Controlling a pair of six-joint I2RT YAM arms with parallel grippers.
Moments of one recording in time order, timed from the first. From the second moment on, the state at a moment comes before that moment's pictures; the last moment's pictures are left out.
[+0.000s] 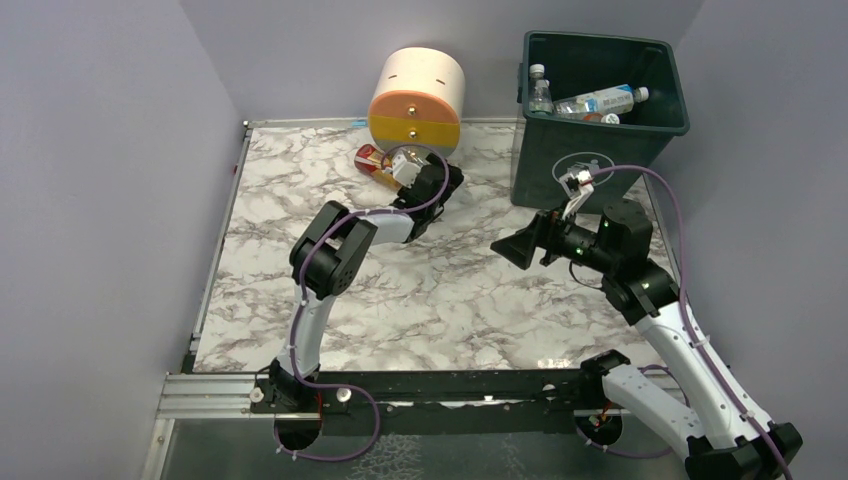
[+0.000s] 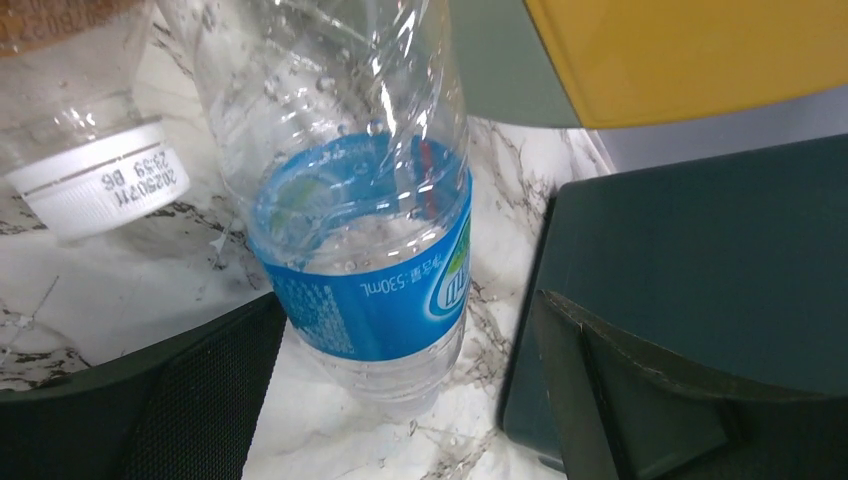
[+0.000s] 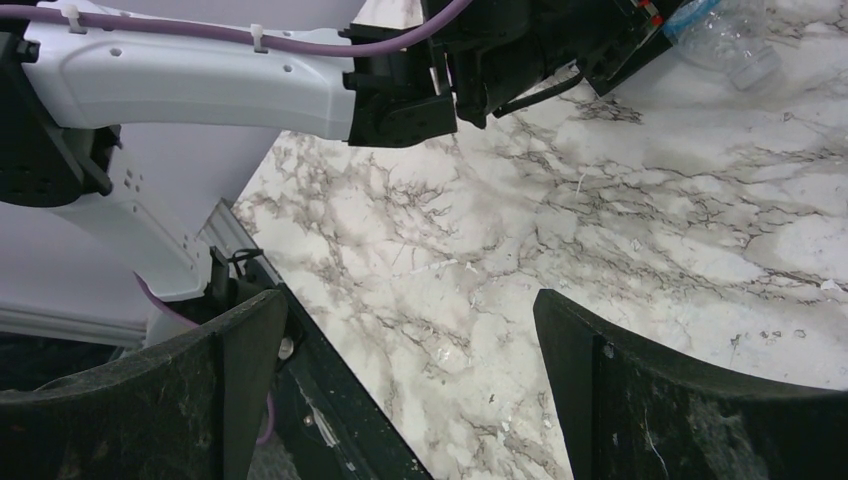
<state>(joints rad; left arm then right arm) -0.62 2.17 1.34 0.39 -0.40 -1.20 0.36 0.80 0.81 -0.28 -0.55 0.45</state>
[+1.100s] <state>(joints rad) -0.61 2.24 1.38 0.41 -0.46 -1.27 0.36 0.78 0.80 -0.29 -0.55 0.44</state>
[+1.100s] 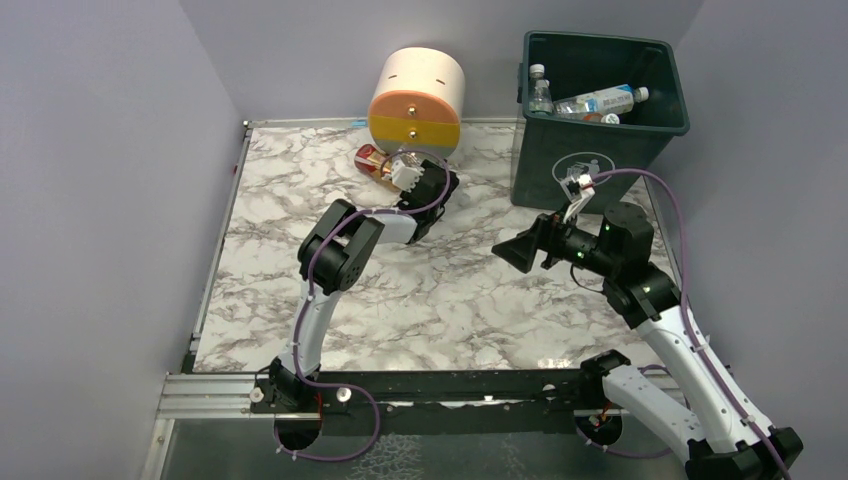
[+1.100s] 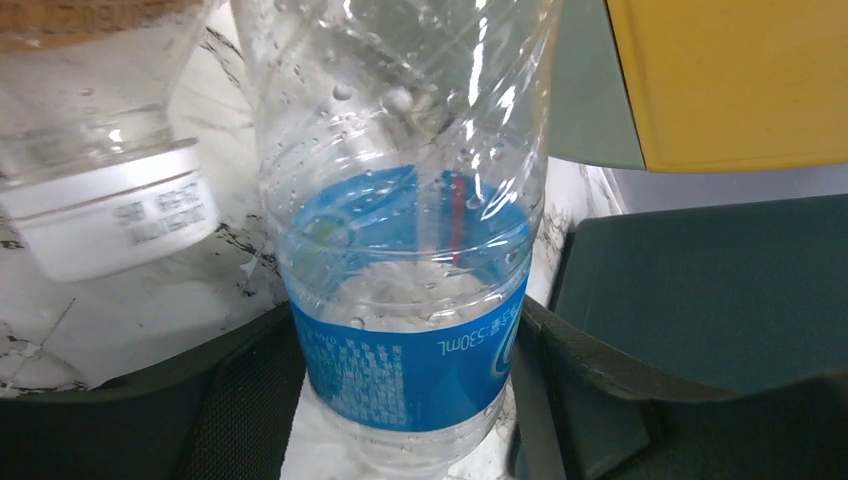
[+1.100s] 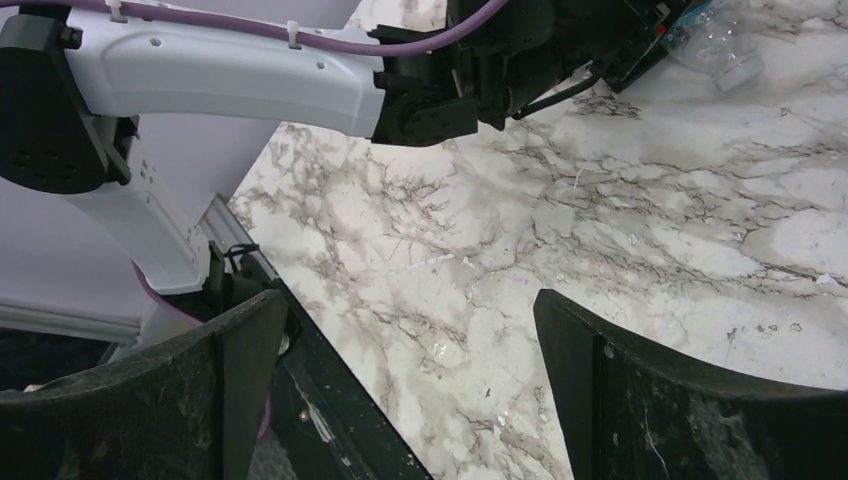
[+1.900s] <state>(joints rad) -0.61 2.05 1.12 0.43 -0.26 -1.16 0.36 0.76 0.79 -0.29 -0.55 0.44</state>
